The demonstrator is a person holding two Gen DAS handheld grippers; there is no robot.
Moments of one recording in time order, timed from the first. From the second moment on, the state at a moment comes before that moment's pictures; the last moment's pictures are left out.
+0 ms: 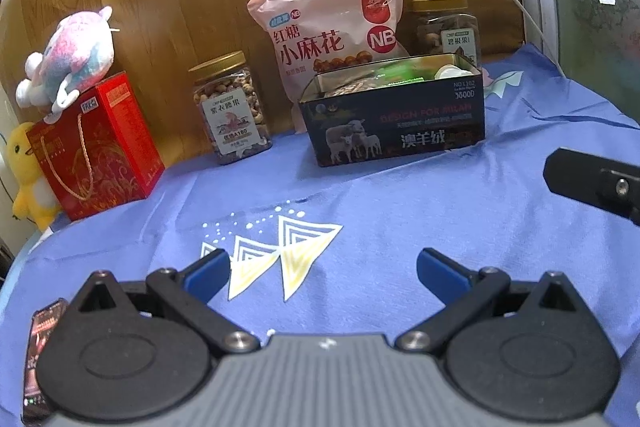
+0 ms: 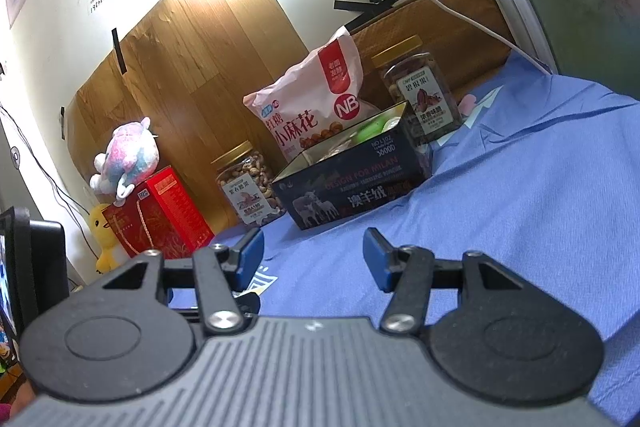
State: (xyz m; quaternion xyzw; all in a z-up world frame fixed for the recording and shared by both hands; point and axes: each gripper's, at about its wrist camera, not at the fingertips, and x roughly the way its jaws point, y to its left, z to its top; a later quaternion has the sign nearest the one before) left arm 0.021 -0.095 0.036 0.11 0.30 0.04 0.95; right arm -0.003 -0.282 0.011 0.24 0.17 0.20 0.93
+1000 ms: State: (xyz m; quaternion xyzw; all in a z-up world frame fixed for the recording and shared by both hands) left arm 0.020 -0.084 0.034 0.11 0.29 0.08 0.95; right arm -0.006 -0.279 0.010 0.24 0.17 0.20 0.93
